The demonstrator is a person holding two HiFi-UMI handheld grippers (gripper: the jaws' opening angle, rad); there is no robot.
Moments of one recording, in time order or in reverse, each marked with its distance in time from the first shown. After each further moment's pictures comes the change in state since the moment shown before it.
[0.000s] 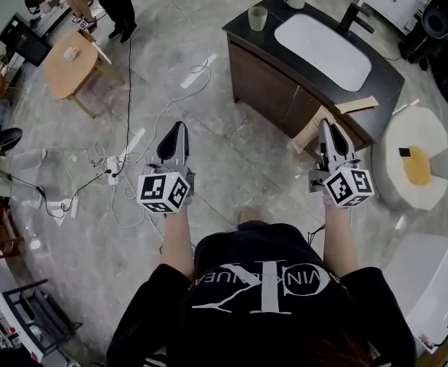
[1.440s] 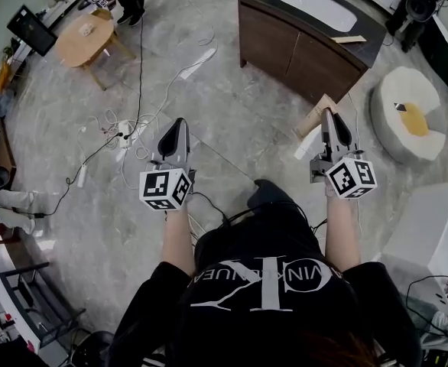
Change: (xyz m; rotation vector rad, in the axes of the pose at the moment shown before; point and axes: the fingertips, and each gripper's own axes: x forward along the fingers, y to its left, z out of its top) left arm -0.343 -0.041 0.005 0.079 0.008 -0.028; right arm -0.273 0.216 -0.012 -0.012 -0.075 -0.028
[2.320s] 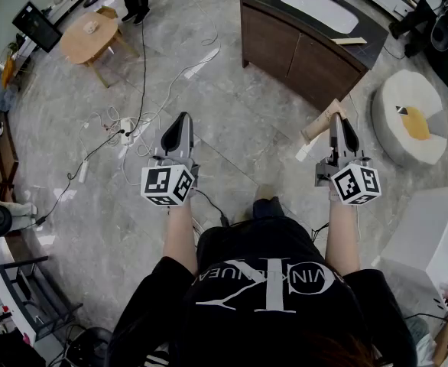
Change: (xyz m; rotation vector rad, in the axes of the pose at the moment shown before) left arm 0.003 -0.024 0.019 -0.031 -0.071 -0.018; right arm -0.029 -0.018 0.020 -0.014 -0.024 -0.047
